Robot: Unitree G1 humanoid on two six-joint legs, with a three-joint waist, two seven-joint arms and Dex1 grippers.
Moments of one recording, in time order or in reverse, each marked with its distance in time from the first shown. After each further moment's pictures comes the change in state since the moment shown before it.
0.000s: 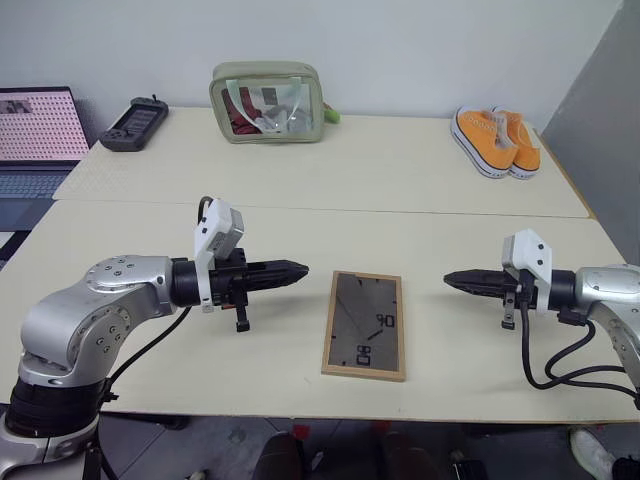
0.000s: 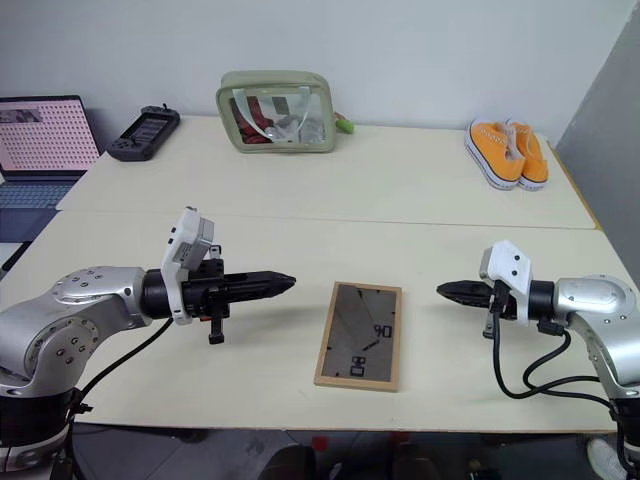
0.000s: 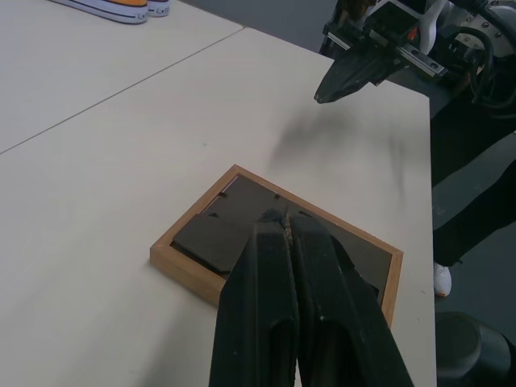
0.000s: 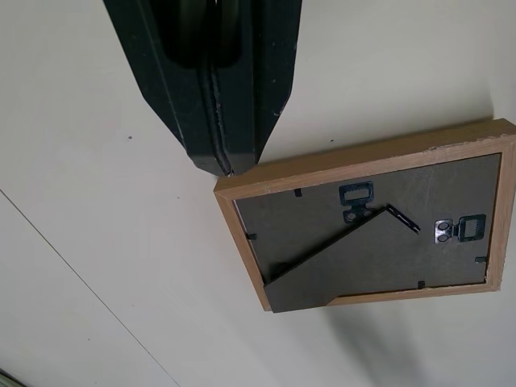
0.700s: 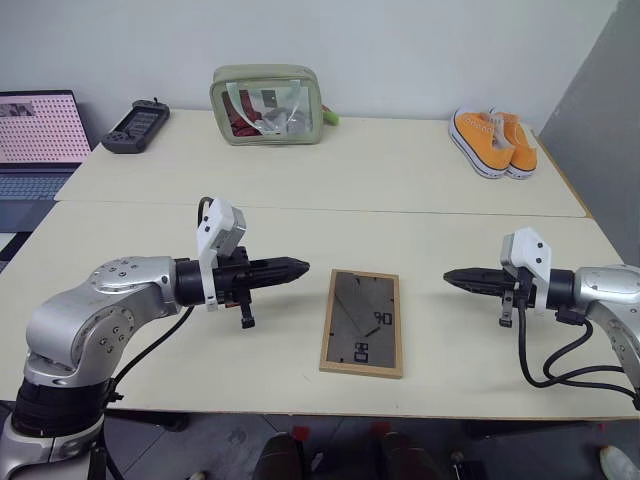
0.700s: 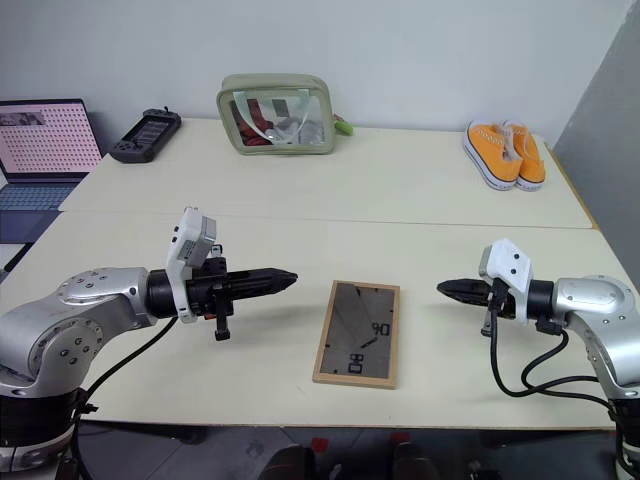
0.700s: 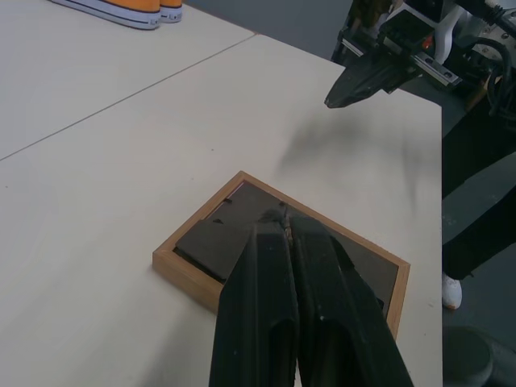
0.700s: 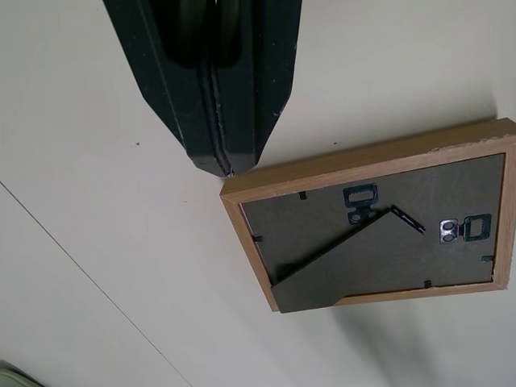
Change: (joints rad) left arm -0.003 -0.023 0.000 0.000 -0.005 0.010 0.052; right arm 0.000 0.007 0.000 -0.001 -0.001 0.005 -0.026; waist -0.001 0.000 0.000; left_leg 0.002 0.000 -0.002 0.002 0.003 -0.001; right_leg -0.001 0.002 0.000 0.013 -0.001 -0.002
